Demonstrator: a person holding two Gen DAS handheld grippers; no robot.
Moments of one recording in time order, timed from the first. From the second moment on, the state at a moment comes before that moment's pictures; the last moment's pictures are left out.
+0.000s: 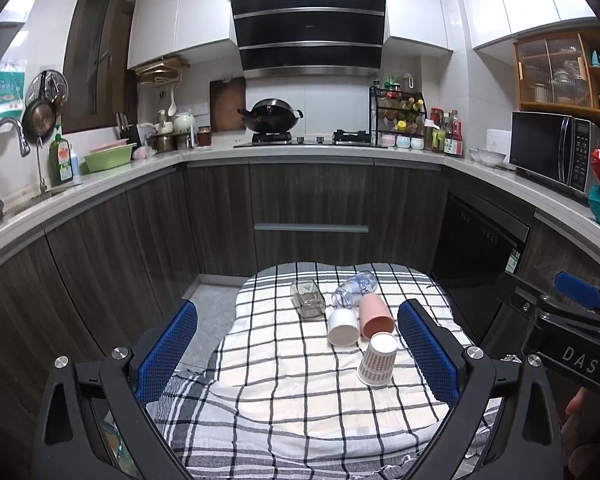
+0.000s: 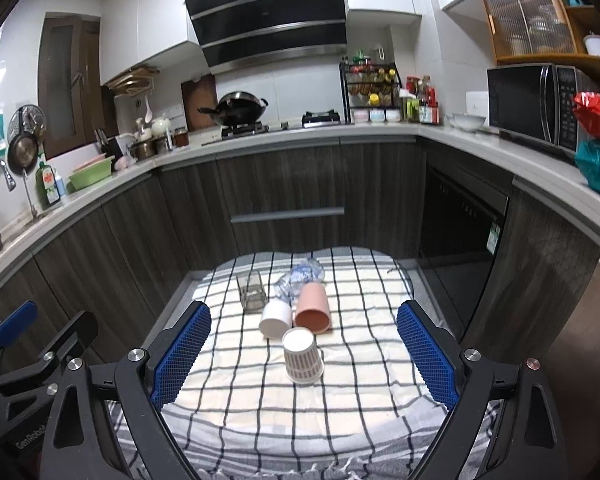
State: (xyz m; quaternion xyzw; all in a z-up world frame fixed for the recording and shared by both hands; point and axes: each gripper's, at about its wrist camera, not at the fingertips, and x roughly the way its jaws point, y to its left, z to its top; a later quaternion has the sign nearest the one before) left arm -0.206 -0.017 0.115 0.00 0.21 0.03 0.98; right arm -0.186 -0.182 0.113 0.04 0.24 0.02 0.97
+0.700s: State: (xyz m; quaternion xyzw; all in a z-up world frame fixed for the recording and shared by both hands) left arm -0.203 -0.019 0.115 -0.01 0.21 0.03 0.98; right arm -0.186 -0.180 0.117 0.04 0.23 0.02 0.97
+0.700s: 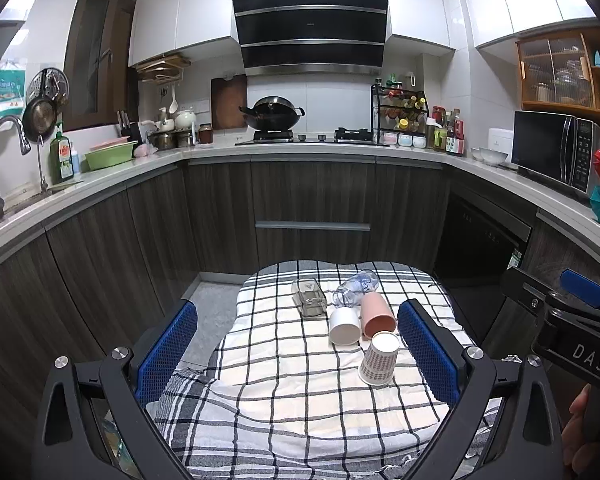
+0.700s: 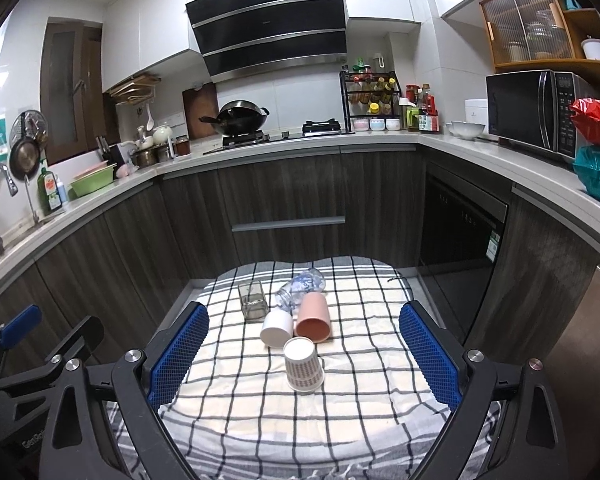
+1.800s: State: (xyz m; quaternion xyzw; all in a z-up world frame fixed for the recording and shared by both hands) left arm -0.202 -0.016 0.107 -0.01 0.22 0.03 0.97; right arm -0.184 -0.180 0.113 0.04 0.24 0.02 0.97
